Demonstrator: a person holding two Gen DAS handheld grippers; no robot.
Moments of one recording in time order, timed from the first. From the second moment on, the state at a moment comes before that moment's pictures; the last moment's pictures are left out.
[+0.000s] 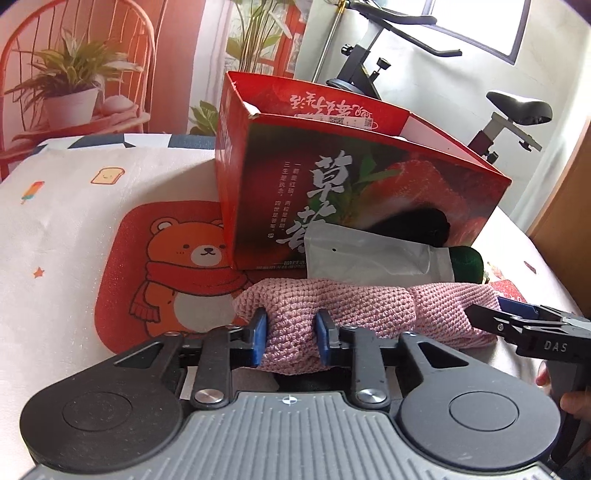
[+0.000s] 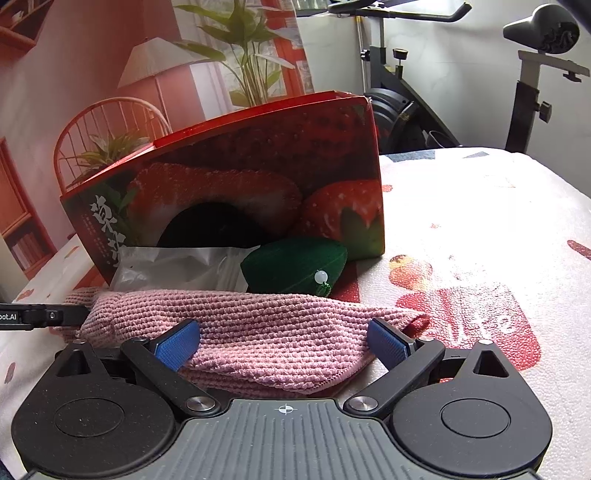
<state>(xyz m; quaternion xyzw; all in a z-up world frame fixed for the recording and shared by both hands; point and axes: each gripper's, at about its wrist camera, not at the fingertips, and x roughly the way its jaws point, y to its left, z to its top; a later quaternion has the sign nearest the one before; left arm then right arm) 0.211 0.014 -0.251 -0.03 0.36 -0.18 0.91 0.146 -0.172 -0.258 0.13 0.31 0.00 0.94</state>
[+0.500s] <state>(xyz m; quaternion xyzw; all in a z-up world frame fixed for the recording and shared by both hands) 0.172 0.011 -0.247 -0.02 0.36 -0.16 0.92 0.148 -0.170 -0.259 0.12 0.33 0.02 0.94</state>
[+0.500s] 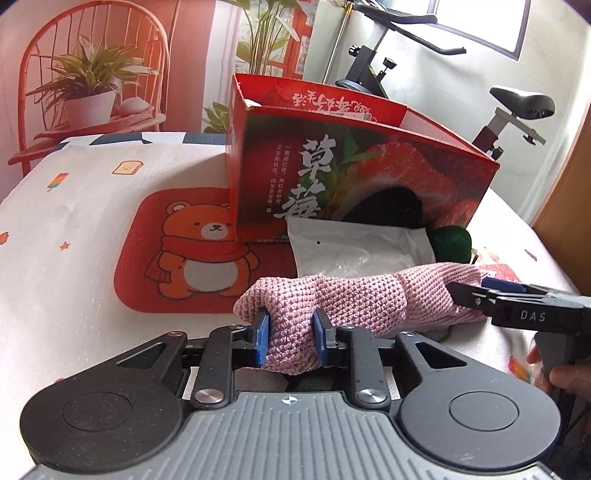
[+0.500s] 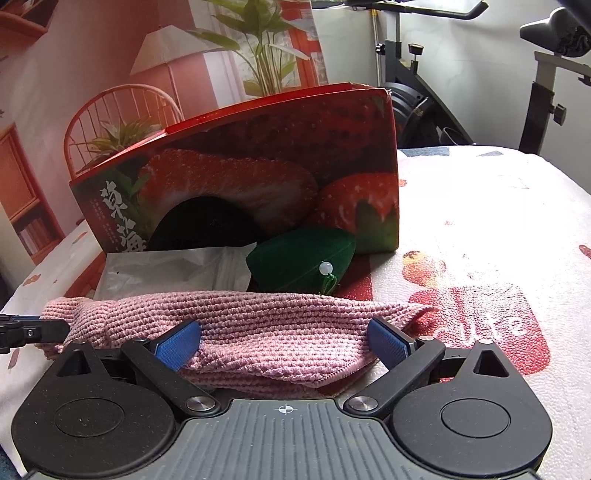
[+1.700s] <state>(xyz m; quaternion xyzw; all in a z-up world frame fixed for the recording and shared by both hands) 0.154 0.013 -0.238 -0.01 0.33 -0.18 0.93 0.106 -0.148 -0.238 0.11 0.31 0.04 0.94</state>
